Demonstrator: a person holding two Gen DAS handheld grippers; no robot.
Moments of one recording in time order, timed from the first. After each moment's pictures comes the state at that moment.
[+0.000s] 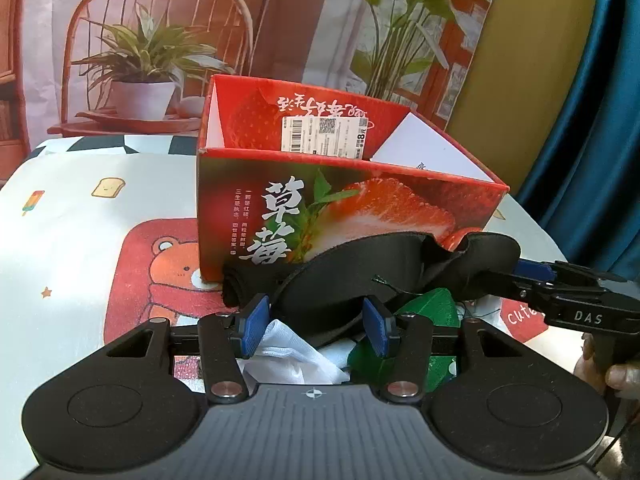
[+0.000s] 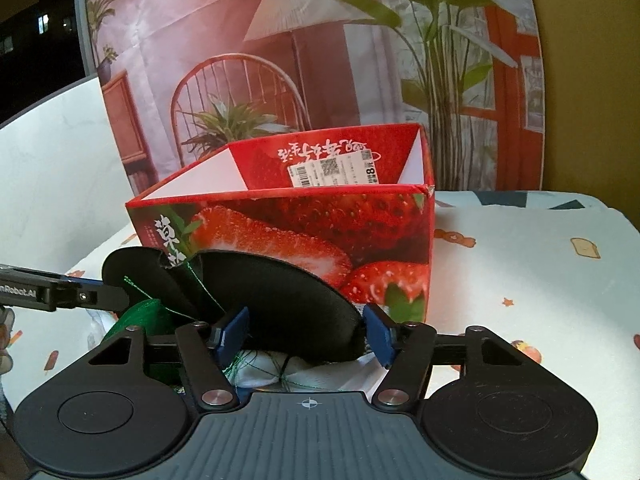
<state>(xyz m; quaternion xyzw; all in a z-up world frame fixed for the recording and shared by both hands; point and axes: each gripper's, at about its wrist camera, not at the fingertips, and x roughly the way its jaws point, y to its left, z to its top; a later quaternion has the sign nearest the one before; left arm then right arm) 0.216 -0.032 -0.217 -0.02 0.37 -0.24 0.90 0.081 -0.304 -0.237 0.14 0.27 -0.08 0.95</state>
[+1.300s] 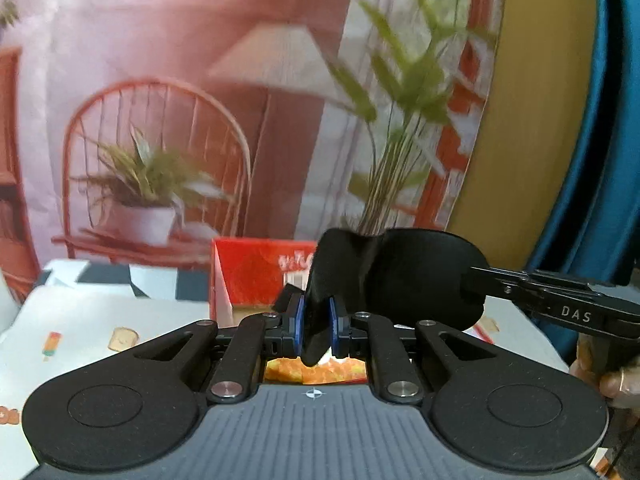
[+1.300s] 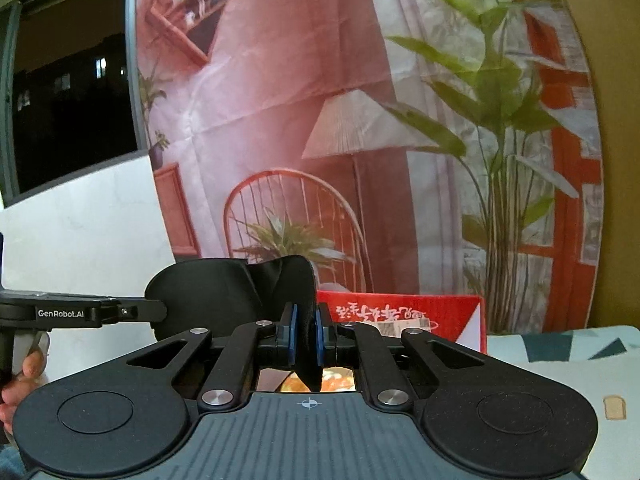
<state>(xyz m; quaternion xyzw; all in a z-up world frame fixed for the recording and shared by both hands) 0.282 -0.047 -0.102 -0.03 0.28 -0.23 0.93 0.159 -0.329 -0.117 0.12 0.17 -0.01 0.98</state>
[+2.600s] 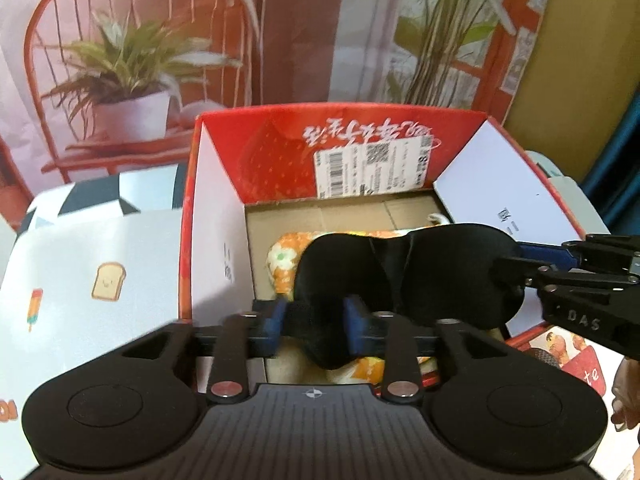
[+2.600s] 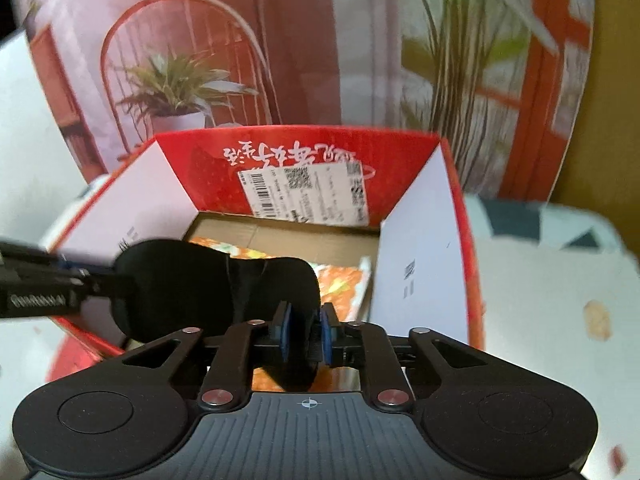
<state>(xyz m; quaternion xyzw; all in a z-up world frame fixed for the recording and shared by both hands) 0.373 -0.090 -0.182 0.06 0.44 -0.20 0.87 0.251 -0.350 -0.199 0.10 0.40 -0.13 0.90</state>
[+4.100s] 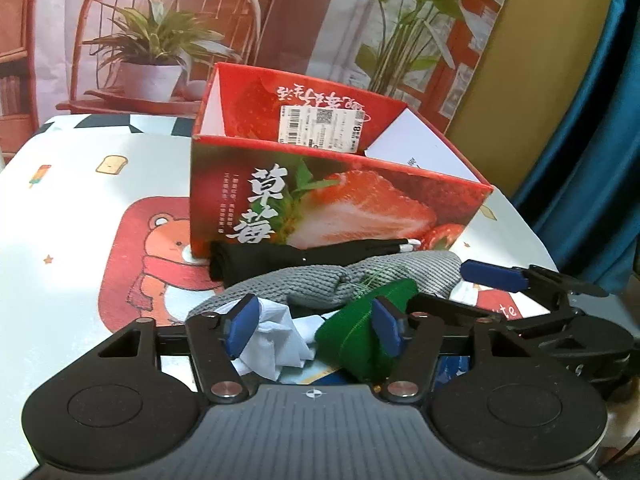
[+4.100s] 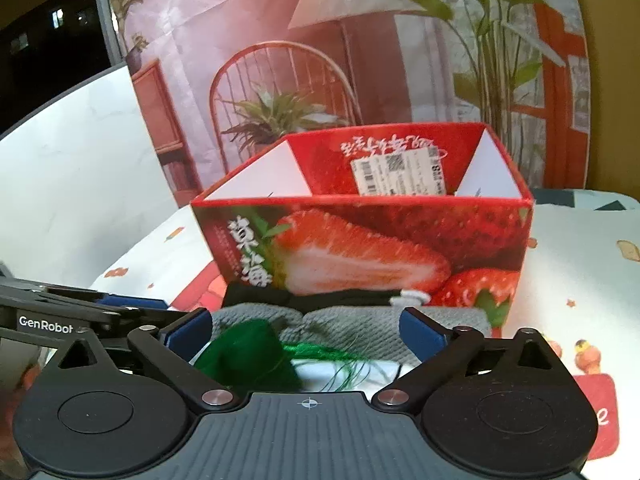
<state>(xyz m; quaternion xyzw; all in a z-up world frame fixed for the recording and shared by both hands) 0.204 -0.042 -0.212 -0.05 0.38 -0.23 0.89 0.109 -0.255 -0.214 0.14 0.29 -0.03 0.95</state>
